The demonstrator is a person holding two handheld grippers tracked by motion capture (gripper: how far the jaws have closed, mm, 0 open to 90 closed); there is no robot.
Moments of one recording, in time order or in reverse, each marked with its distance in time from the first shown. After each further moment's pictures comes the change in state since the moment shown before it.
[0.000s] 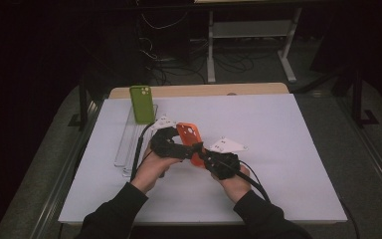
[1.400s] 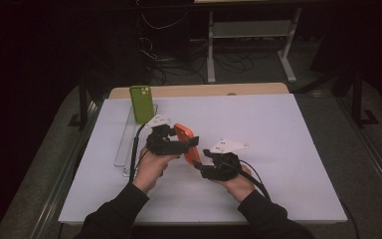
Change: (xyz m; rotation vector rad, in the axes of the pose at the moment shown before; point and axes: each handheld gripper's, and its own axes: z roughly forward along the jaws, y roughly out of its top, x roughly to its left) left arm 0.007 0.000 -0.007 -0.039 0.029 -0.070; right arm -0.010 -0.004 -0.002 0.057 0.142 -0.022
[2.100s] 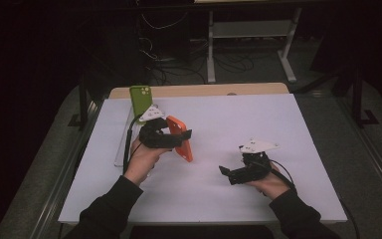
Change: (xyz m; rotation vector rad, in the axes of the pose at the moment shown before) left arm 0.013 0.023 -0.016 0.001 0.071 0.076; right arm -0.054 -0.029 -0.046 0.041 -0.088 -0.012
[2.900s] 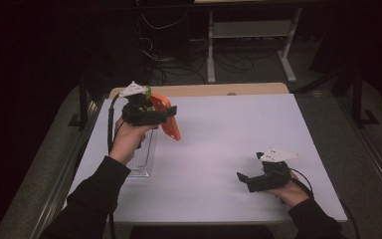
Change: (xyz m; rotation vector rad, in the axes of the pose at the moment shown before) left arm 0.035 0.050 -0.026 -0.058 0.068 -0.012; right arm -0.022 -0.035 -0.029 -0.003 -0.019 0.001
